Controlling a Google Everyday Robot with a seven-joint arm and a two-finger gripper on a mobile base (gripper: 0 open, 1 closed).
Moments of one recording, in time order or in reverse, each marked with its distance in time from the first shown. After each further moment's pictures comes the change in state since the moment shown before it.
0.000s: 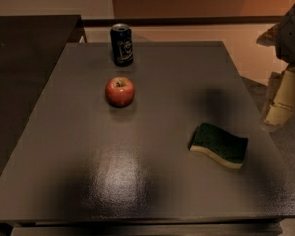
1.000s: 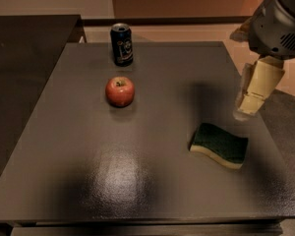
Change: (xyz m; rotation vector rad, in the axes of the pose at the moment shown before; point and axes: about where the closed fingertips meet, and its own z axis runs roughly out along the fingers) arm -0.042 -0.011 0.015 -0.041 -0.091 -0.053
